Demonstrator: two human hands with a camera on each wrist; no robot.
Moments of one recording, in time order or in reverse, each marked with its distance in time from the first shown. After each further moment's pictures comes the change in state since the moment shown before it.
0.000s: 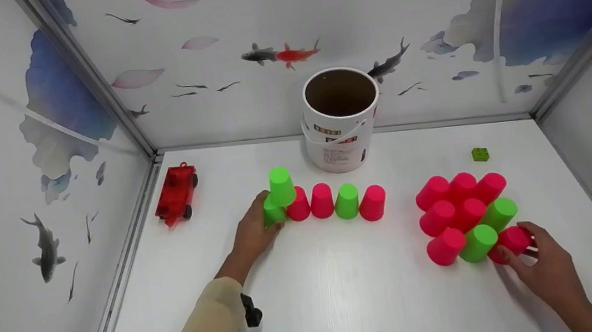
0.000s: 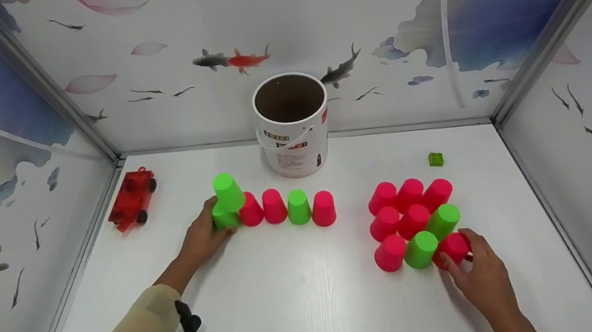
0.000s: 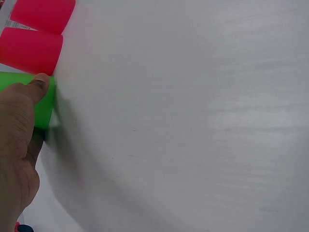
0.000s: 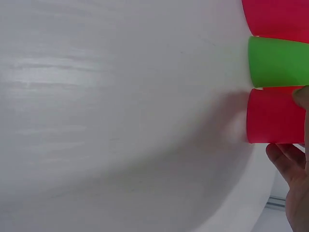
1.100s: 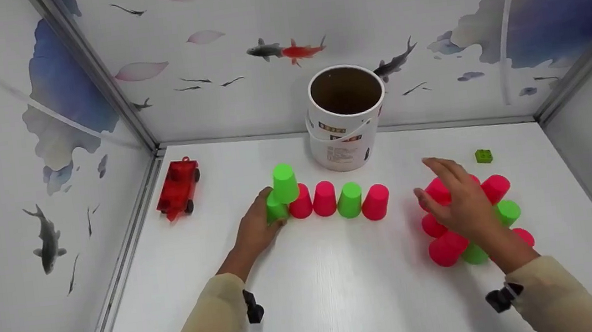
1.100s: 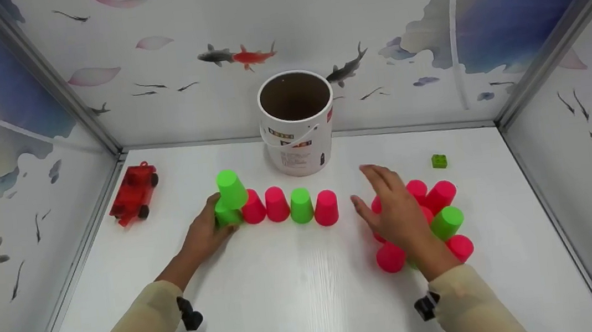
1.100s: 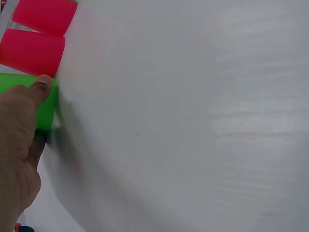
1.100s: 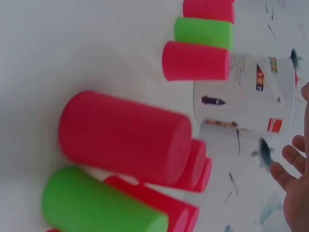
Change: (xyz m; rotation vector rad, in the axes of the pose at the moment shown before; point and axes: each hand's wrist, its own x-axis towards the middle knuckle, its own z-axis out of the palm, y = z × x) left_hand -0.002 0.004 -0.002 -0.023 -0.006 -0.019; right_hand 0.102 -0.170 0.021 0.047 -0.013 -0.391
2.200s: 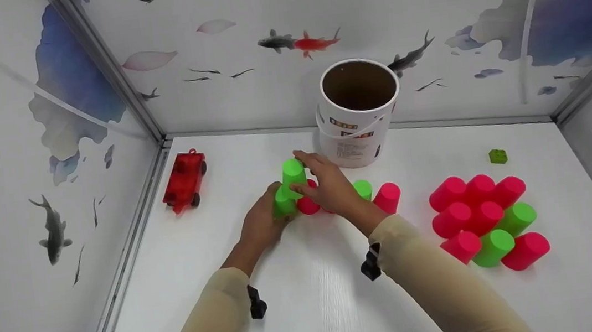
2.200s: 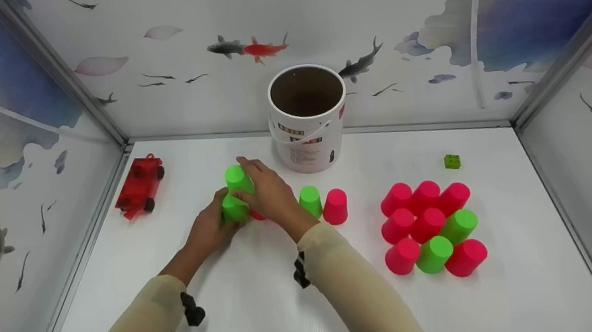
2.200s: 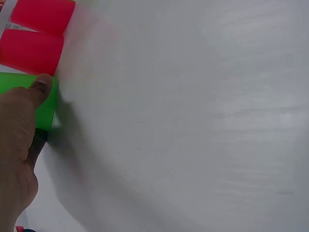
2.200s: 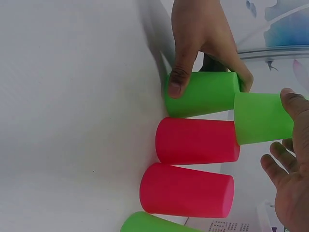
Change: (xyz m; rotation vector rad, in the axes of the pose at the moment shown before) left_hand 0.005 0.003 -0.002 0.060 -0.012 -0.016; right_hand 0.115 -0.144 0.158 0.401 -0.367 0.000
